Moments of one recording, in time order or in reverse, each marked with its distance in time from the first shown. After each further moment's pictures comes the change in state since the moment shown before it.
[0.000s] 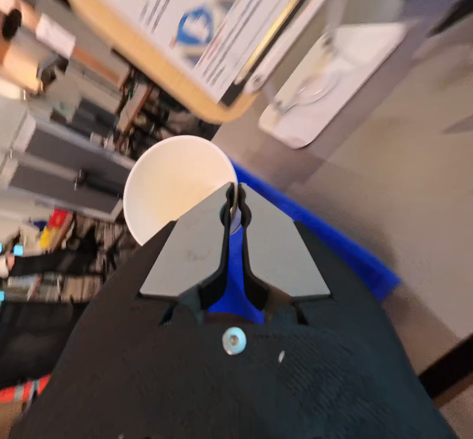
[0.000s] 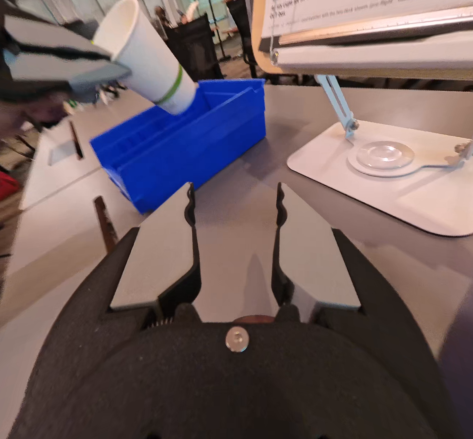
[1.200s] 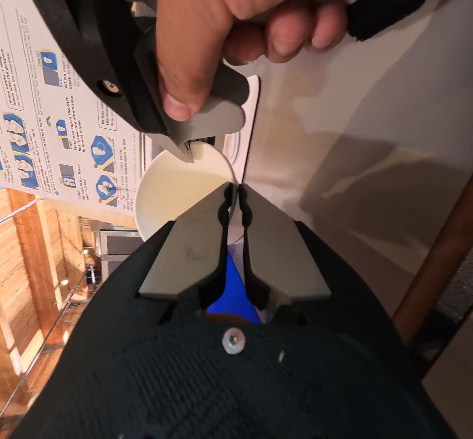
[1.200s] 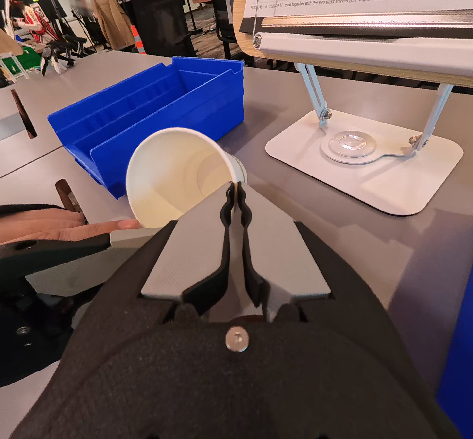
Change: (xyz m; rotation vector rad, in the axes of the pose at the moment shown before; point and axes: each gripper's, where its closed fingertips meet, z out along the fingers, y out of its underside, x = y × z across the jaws) left arm 0.209 -0.064 0.046 0.045 -0.159 0.527; right arm 0.011 0.007 -0.012 -0.080 0.120 -0.075
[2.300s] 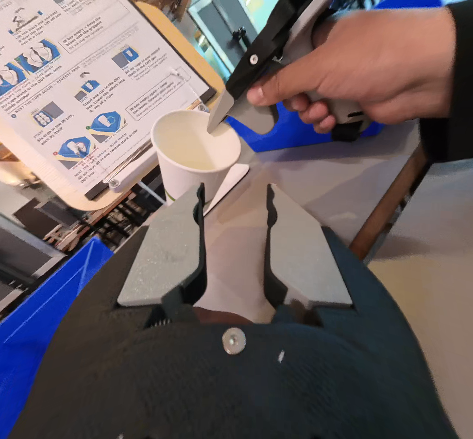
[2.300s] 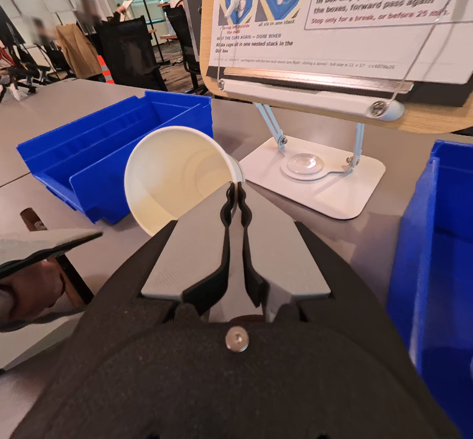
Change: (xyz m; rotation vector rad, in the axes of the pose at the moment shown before) left arm -0.021 -0.011 -0.061 0.452 0.031 -0.683; right arm 0.021 -0.027 -0.026 0.103 0.142 -0.021
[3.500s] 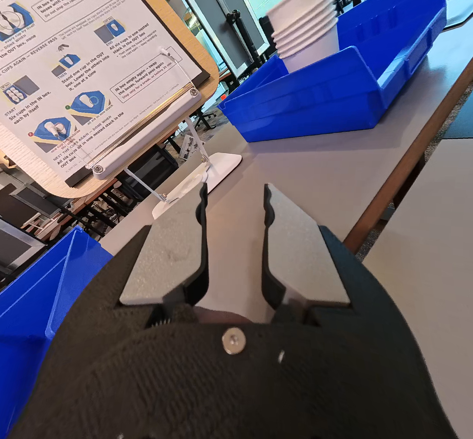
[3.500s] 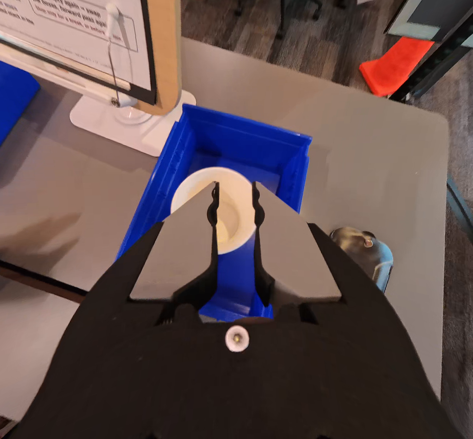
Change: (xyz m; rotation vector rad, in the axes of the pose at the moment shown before) left arm 0.003 0.012 0.003 -0.045 0.033 -0.048; right arm 0.206 -0.090 -0.145 -0.491 0.386 -0.002
